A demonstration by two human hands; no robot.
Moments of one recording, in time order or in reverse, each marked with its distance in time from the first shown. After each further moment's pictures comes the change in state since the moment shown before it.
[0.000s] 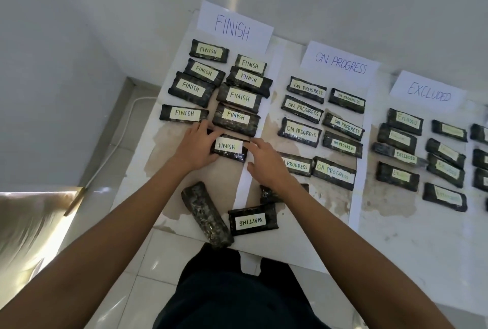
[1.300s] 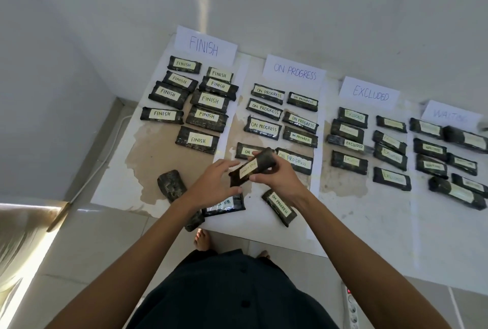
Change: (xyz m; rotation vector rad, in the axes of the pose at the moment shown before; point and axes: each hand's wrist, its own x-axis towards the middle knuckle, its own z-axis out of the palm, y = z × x) left_hand -0.100 0.153 -0.002 -0.670 -0.096 -0.015; right_hand -0.142 0.047 -0.046 1.234 0.107 0.076
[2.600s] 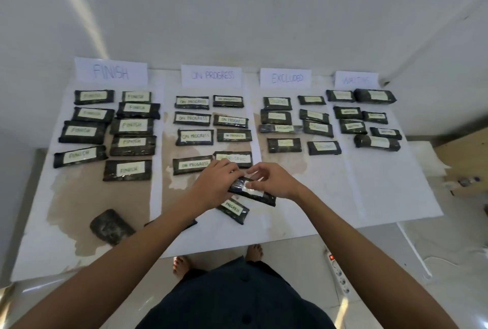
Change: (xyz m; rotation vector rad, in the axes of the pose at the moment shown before) left_hand 0.073 0.083 0.083 0.740 -0.079 0.776; right_hand -0.068 0.001 -0.116 -0.455 0.159 0.238
